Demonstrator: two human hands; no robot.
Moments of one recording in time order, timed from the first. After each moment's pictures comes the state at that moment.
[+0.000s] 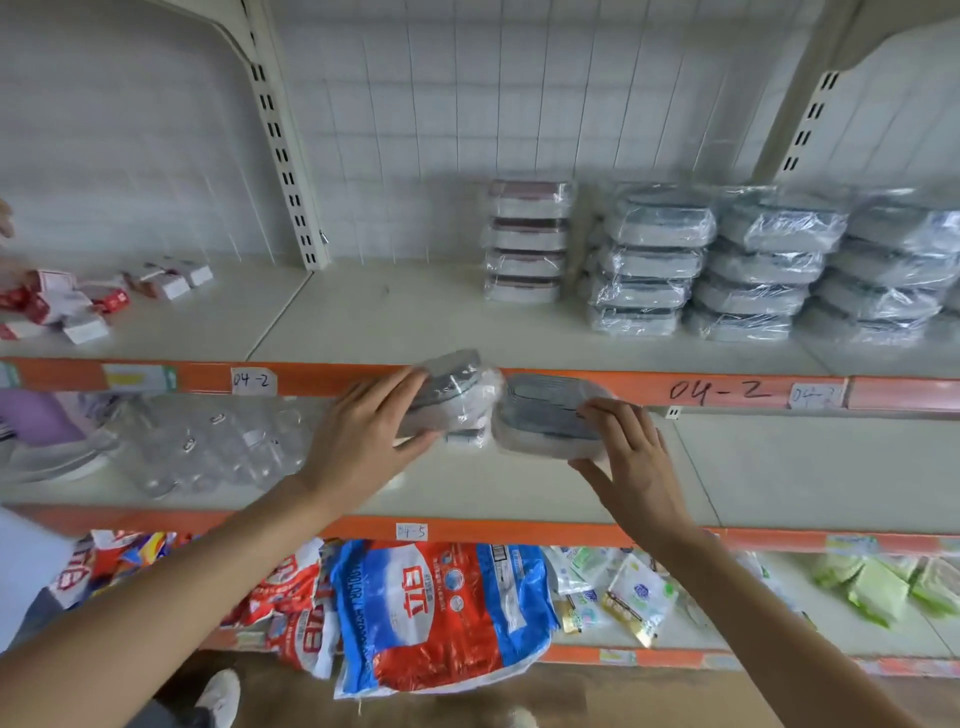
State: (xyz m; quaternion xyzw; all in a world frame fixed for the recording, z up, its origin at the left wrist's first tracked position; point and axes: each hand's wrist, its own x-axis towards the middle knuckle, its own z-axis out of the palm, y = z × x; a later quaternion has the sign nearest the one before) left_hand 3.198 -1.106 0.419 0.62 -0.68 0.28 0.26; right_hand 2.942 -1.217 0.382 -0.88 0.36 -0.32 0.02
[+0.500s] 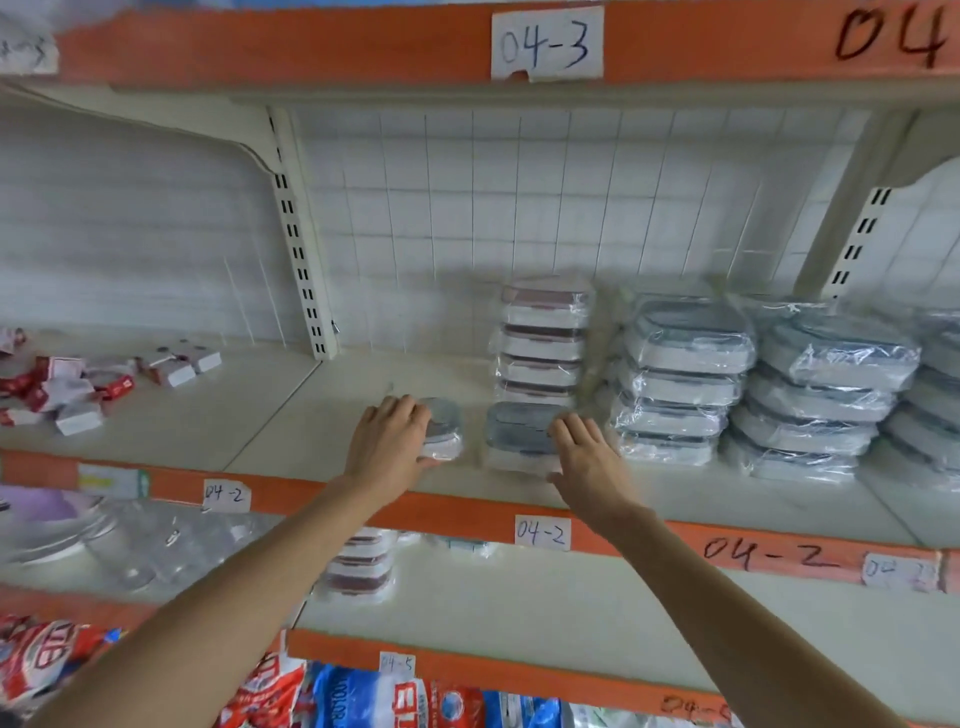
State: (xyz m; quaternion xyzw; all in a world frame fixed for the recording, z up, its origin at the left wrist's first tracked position) left_hand 3.256 -1.257 0.428 0.78 -0.59 0.19 0.05; right_hand 3.035 -1.367 0.418 -0.92 0.34 -0.19 0.00
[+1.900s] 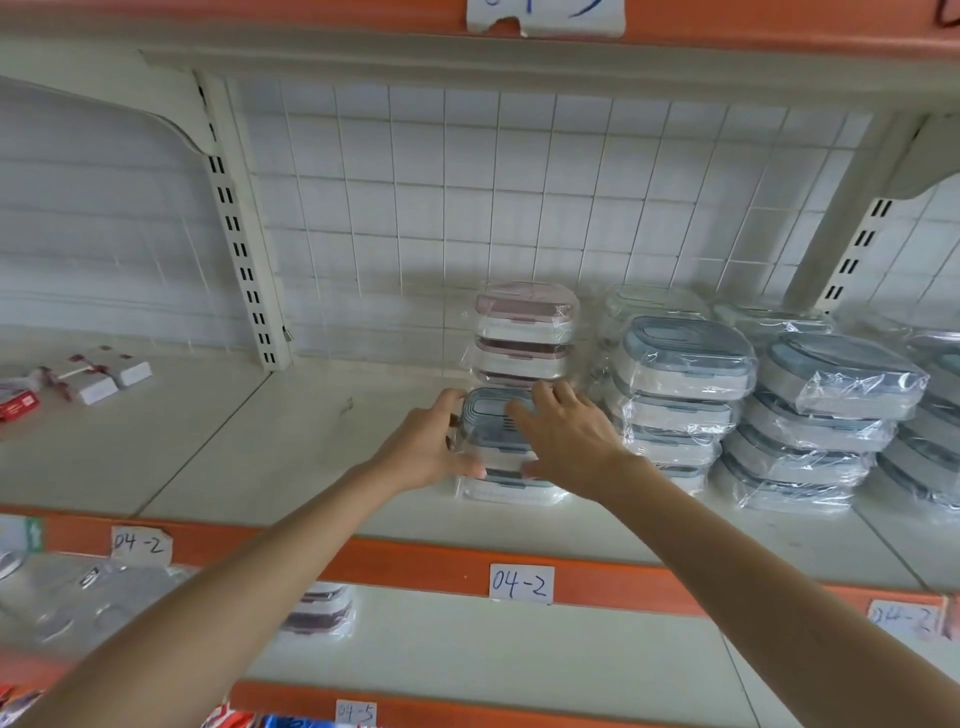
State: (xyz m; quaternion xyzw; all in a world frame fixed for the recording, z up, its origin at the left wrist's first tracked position) left_hand 3.242 -1.340 0.437 0.72 -0.60 -0.18 0.30; right_hand 3.067 -1.412 0.477 -0.95 0.29 -0.02 -0.14
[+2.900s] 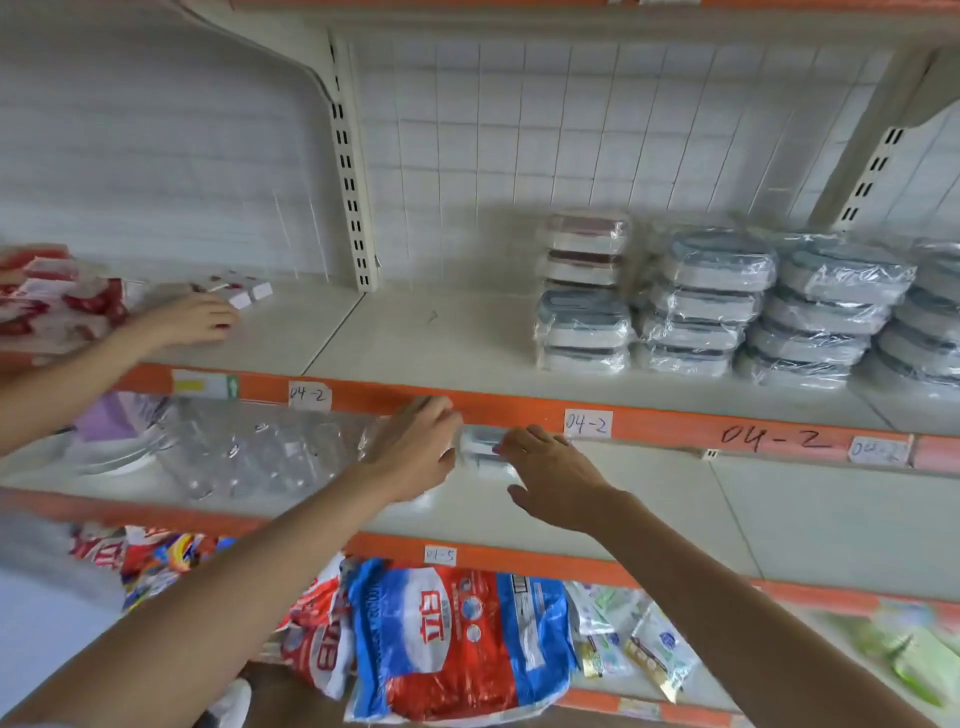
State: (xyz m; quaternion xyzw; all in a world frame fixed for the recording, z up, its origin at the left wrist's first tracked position) left_hand 3.242 -1.142 0.401 0.73 -0.67 0.08 0.07; right_hand 3.059 -1.223 0.403 -0.98 0.22 -0.01 0.00
